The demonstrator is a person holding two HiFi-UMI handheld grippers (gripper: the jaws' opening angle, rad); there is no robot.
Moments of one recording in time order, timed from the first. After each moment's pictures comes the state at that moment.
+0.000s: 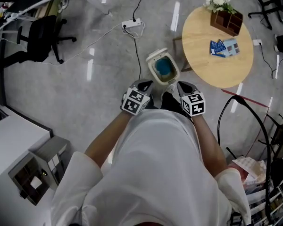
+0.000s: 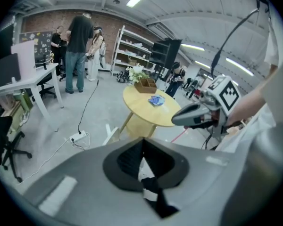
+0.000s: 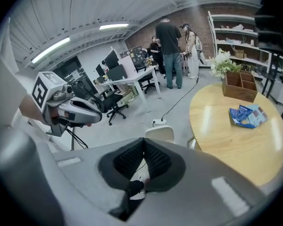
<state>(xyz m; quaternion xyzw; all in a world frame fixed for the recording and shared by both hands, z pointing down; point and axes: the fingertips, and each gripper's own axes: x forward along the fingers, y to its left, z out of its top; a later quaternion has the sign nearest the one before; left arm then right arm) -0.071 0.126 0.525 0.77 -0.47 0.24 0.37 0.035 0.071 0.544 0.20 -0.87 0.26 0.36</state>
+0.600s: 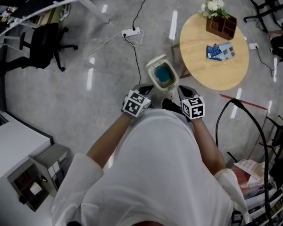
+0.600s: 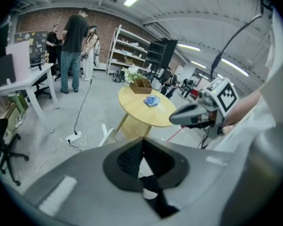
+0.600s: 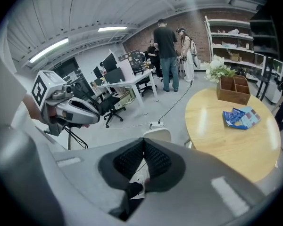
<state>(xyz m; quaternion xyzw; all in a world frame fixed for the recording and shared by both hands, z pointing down) -0.067 0.129 0.511 0.78 -0.45 0.24 0.36 0.044 0.074 0.525 0.23 -0.87 0.25 0.35</state>
